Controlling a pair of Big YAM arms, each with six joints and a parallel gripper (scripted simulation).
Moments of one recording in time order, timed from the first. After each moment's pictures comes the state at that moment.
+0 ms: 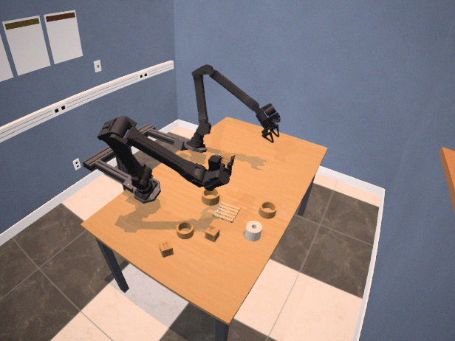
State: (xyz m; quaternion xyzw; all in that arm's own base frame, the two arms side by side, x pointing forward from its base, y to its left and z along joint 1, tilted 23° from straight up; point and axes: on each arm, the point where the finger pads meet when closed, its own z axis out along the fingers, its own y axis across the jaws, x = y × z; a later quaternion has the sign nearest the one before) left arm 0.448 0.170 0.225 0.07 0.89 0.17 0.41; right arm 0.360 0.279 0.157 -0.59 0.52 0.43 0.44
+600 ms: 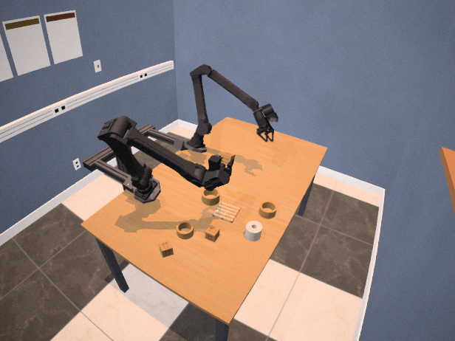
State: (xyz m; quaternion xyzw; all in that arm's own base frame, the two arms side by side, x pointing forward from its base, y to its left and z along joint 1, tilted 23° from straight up) left arm 0.441 0.072 0.216 0.03 0.91 -0.03 0.40; right arm 0.360 0.279 0.157 -0.59 0.52 0.43 0.44
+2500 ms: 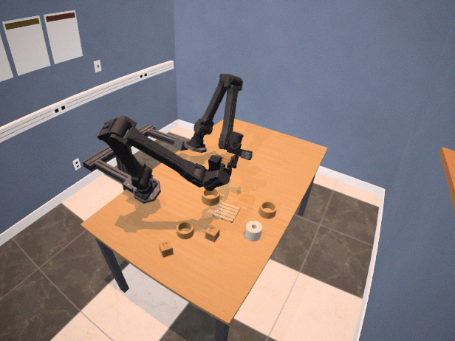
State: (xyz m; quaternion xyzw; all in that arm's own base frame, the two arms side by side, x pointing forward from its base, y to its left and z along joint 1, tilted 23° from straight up) left arm 0.394 -0.297 0.125 -0.11 0.70 -0.68 0.19; right arm 0.360 0.279 0.157 -0.59 0.52 0.43 0.44
